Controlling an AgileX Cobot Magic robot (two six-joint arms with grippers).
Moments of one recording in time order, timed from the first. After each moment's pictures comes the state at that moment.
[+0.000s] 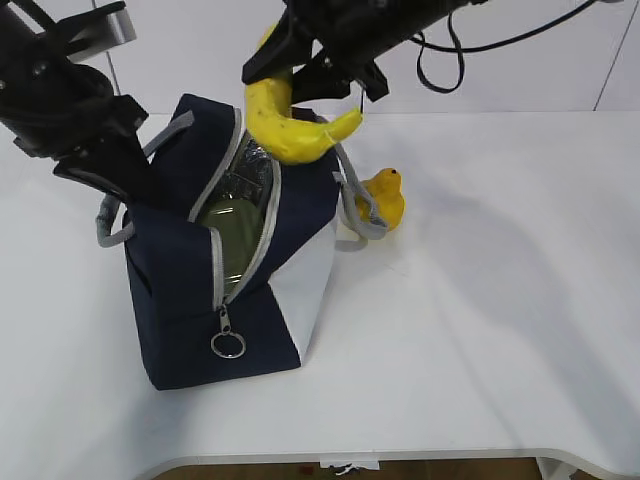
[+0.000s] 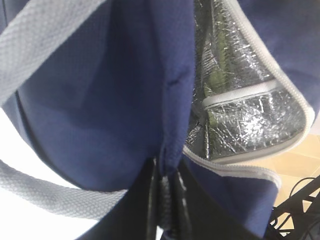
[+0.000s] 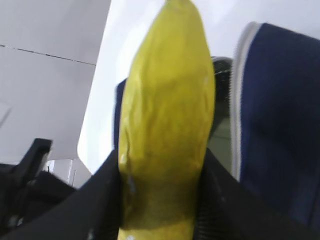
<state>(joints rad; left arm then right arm) -0.23 1.72 -1.39 -0.55 1.15 0.39 0.32 2.15 -2.03 0.91 1.08 -0.15</state>
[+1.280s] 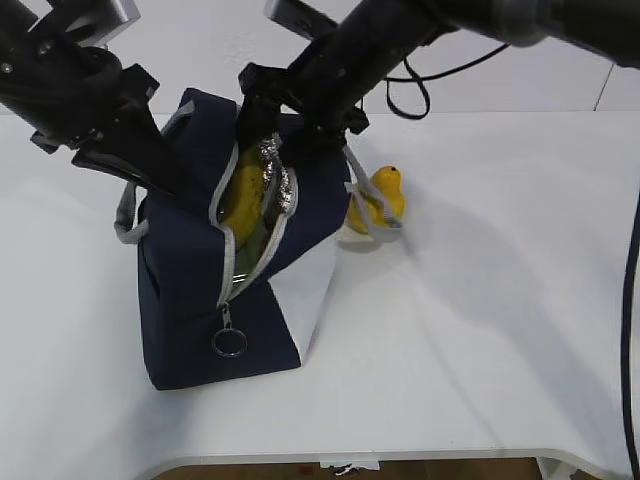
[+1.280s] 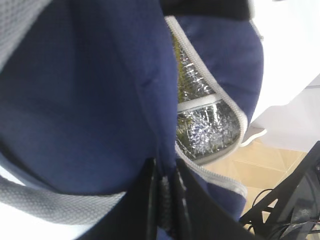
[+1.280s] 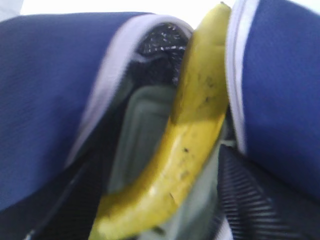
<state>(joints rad) -0.23 1.71 -1.39 -0.68 1.15 0.39 0.39 2.28 -2.18 0.64 1.15 -0.19</state>
